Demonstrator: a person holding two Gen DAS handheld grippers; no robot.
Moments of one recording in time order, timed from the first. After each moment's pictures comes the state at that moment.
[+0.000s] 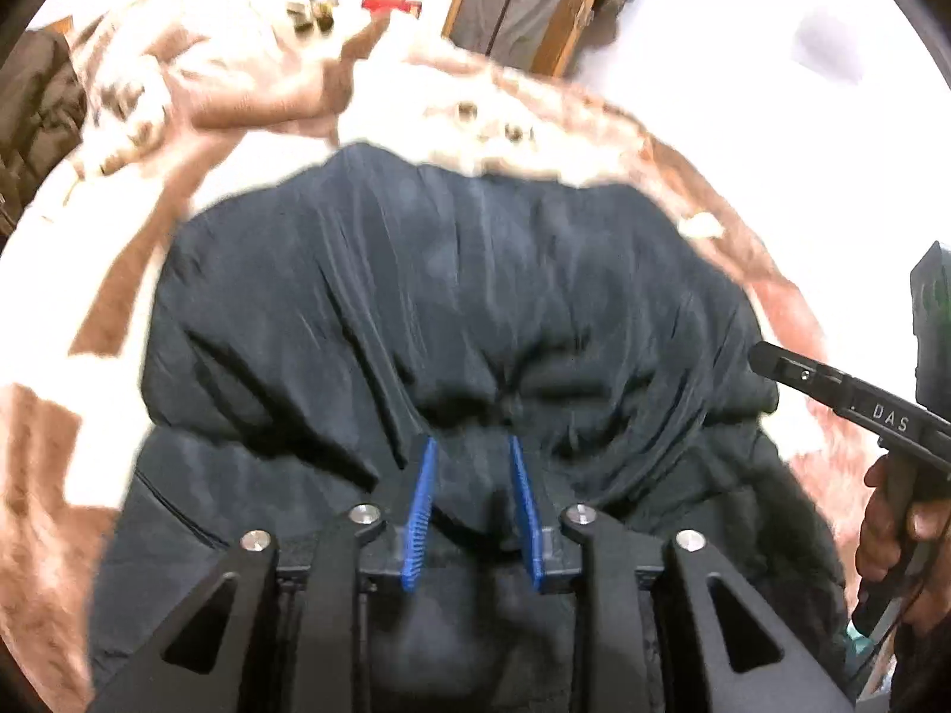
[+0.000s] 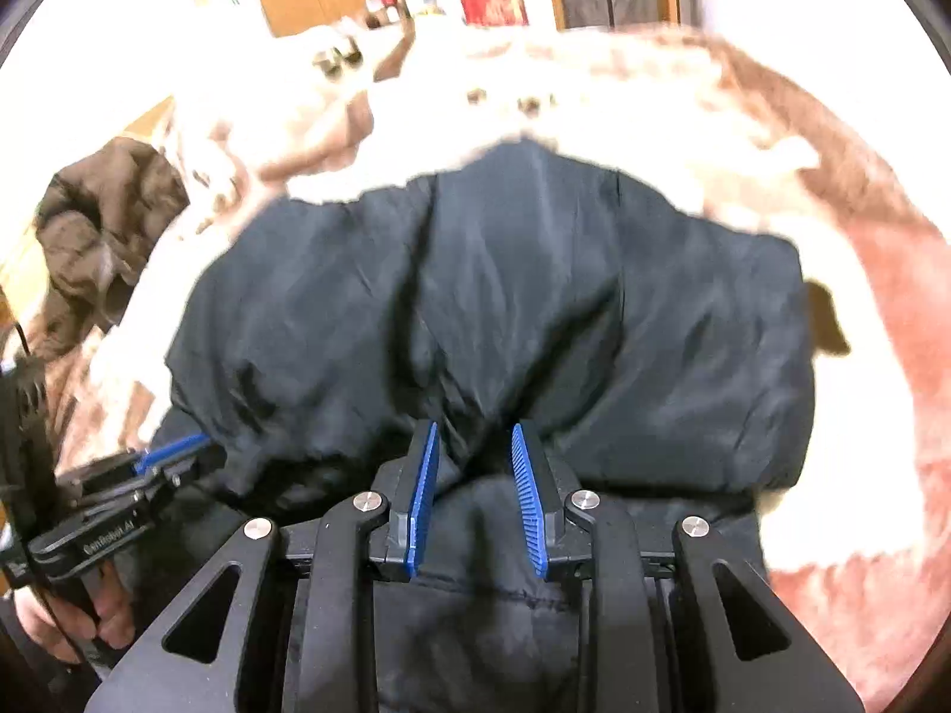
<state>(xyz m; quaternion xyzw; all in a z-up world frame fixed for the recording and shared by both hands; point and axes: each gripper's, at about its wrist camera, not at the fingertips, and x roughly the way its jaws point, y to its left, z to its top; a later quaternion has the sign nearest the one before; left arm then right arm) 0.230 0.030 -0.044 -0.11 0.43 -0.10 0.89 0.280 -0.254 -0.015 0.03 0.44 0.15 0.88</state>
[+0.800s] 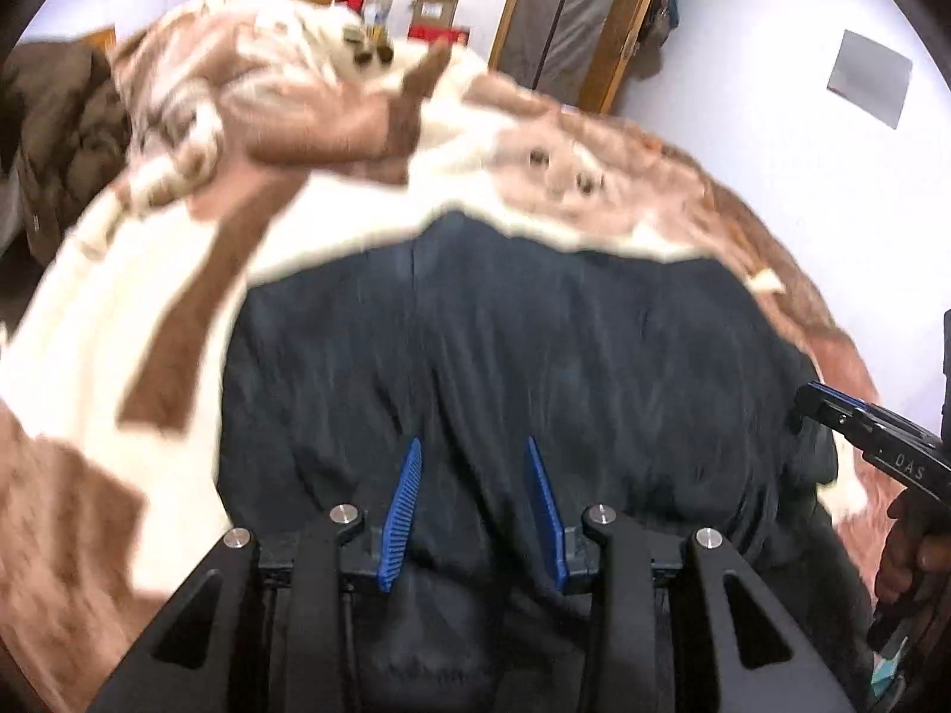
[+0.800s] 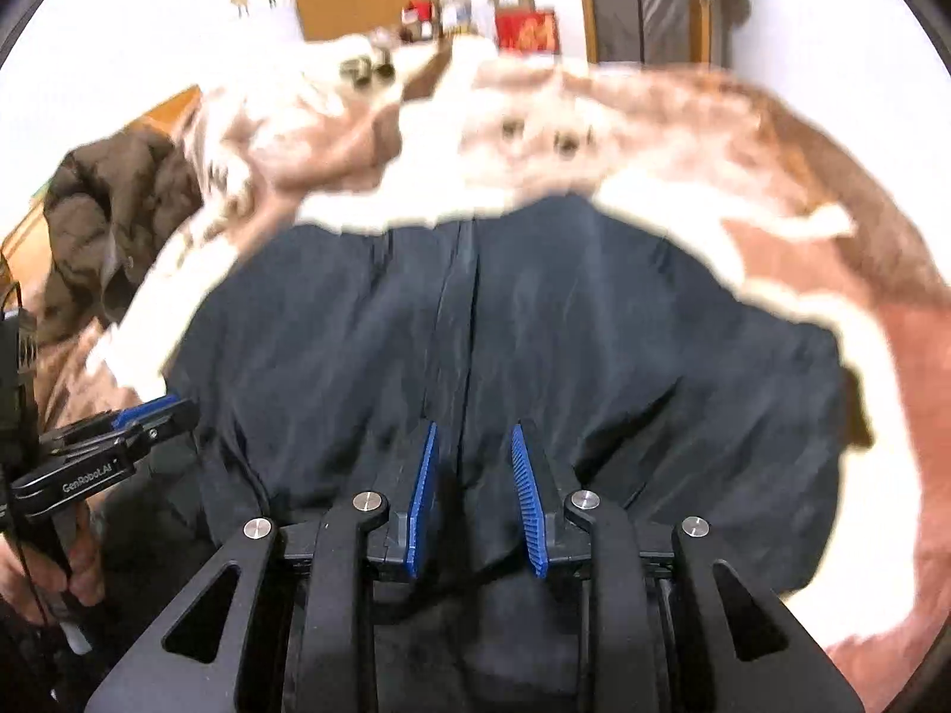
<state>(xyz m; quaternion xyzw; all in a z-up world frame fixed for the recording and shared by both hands) 0.268 0.066 -0.039 -0.10 0.40 -0.04 0.91 0.325 -0.250 -0.021 0.00 0.42 0.16 0.89</state>
